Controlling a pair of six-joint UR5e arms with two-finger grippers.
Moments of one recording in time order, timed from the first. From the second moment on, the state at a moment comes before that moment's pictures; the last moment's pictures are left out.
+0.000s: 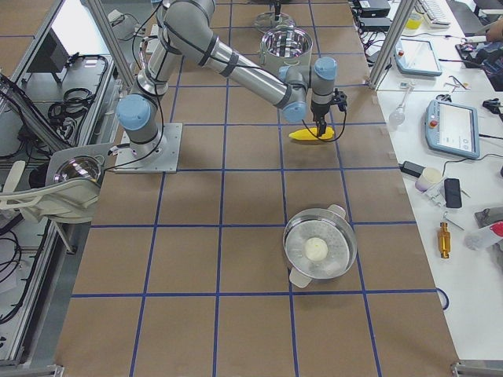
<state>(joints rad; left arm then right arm) -1.14 -1.95 -1.83 -0.94 1.54 0.47 1.46 -0.96 1.56 -2.28 -1.56 -0.16</state>
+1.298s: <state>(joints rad) -1.18 -1.83 -1.76 -1.07 1.56 0.45 1.47 -1.02 1.56 -2.26 -1.50 -0.15</state>
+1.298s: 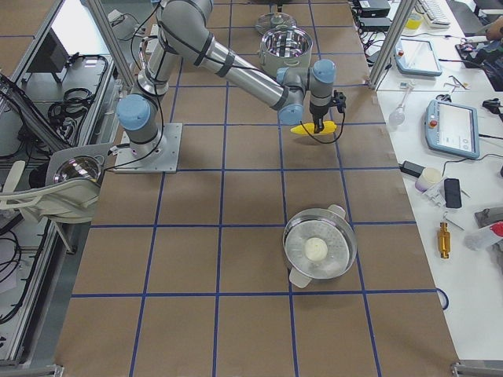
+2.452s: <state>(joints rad) -1.47 -1.55 -1.50 -1.55 1.54 0.07 1.96 -1.05 1.25 -1.97 -1.51 0.25</state>
